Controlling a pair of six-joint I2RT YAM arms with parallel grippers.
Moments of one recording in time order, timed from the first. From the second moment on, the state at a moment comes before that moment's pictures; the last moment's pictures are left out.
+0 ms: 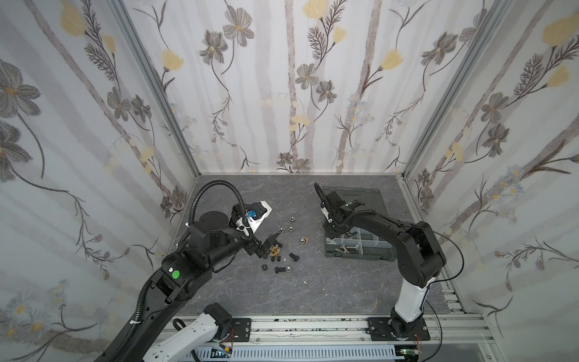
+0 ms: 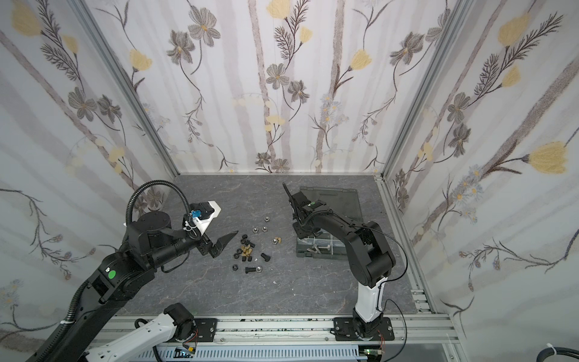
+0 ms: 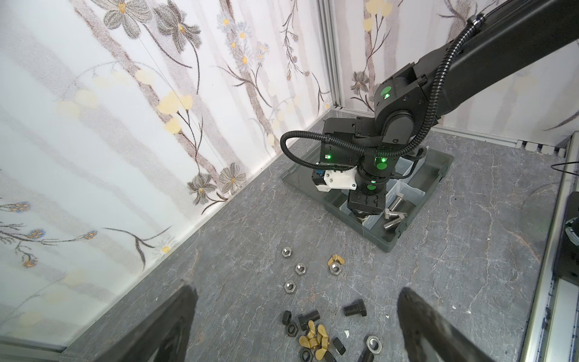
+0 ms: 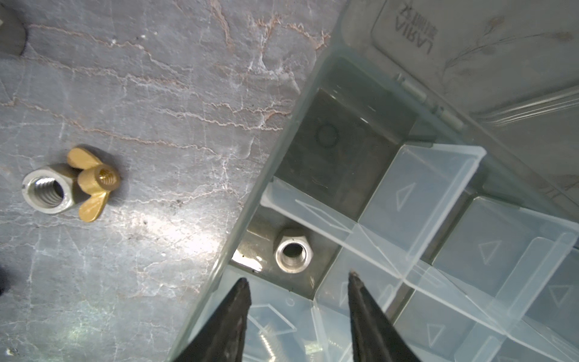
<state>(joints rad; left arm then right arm) -0.66 0.79 1.15 -0.67 0.10 0.29 0.57 1.85 1.35 -0.78 0.14 0.08</state>
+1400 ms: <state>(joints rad) -0.66 0.76 1.15 -0.67 0.10 0.29 0.79 2.32 1.94 -0.76 0.06 -0.02</state>
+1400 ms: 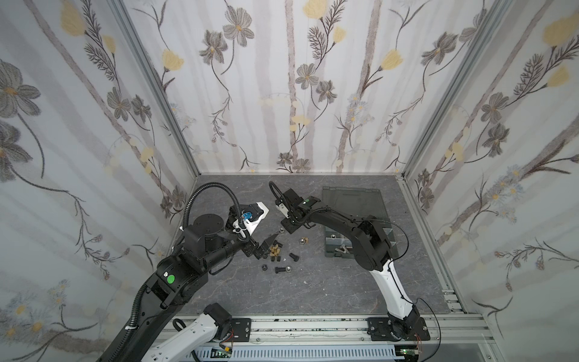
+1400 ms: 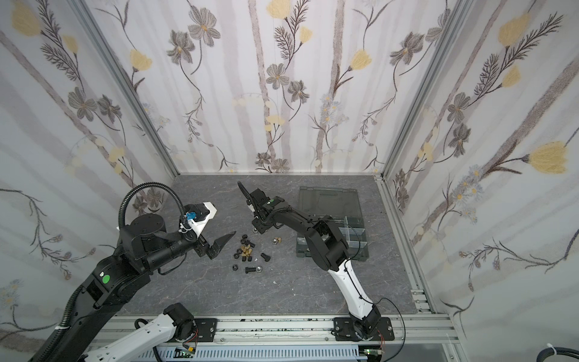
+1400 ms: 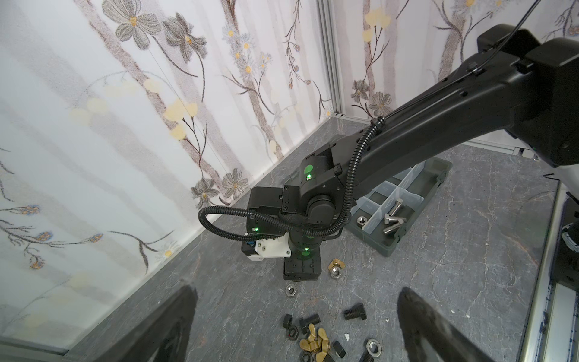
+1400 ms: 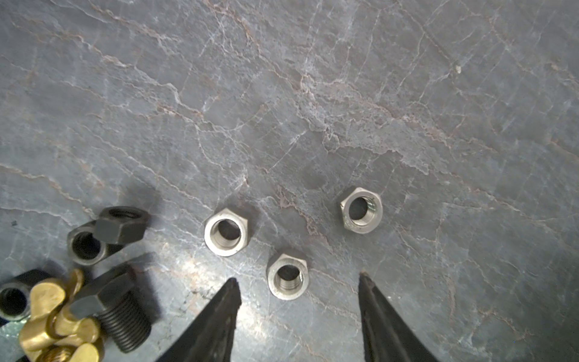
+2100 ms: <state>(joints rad) -0.66 0.76 1.15 -0.67 0.09 0.29 0.78 2.38 1.96 -0.76 0.06 -0.02</state>
